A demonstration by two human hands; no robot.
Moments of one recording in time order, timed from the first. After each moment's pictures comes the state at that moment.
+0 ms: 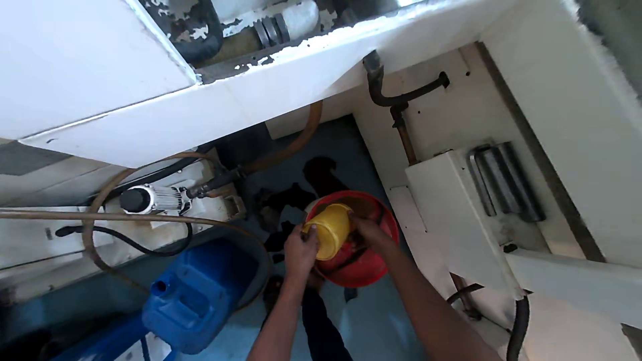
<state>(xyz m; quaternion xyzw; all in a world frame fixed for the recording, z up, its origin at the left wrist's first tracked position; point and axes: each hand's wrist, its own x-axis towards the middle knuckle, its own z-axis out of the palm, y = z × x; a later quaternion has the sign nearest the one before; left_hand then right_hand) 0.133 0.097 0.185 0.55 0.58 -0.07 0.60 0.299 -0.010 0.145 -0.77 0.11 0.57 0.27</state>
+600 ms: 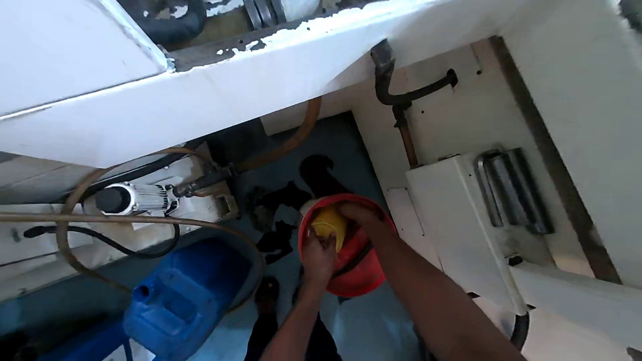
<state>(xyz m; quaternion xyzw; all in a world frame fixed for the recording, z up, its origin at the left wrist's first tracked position) 0.170 0.065 0.161 0.57 0.55 -0.14 0.59 0.345 0.043 0.092 -0.80 -0.20 0.57 0.01</state>
